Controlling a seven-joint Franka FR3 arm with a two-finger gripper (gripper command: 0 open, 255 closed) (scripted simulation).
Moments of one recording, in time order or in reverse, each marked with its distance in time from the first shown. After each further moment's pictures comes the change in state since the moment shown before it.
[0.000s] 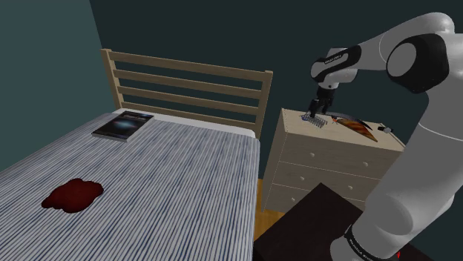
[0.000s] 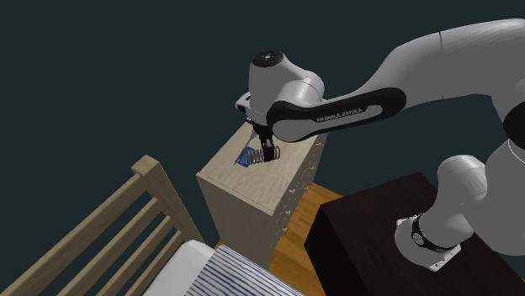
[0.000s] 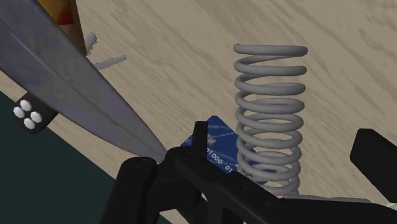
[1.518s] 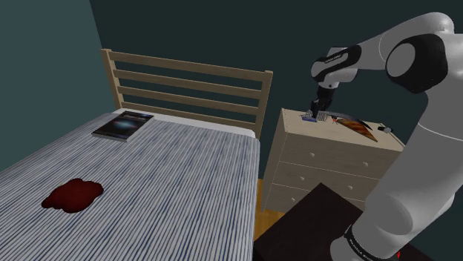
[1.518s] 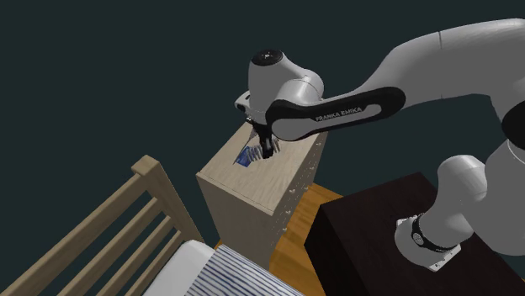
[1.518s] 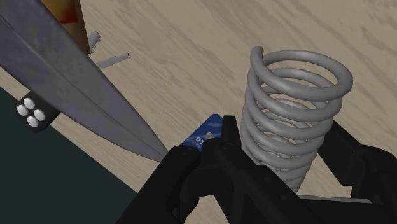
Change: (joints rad) arm -0.002 0.004 -0.001 0.010 0.003 -0.005 -0.004
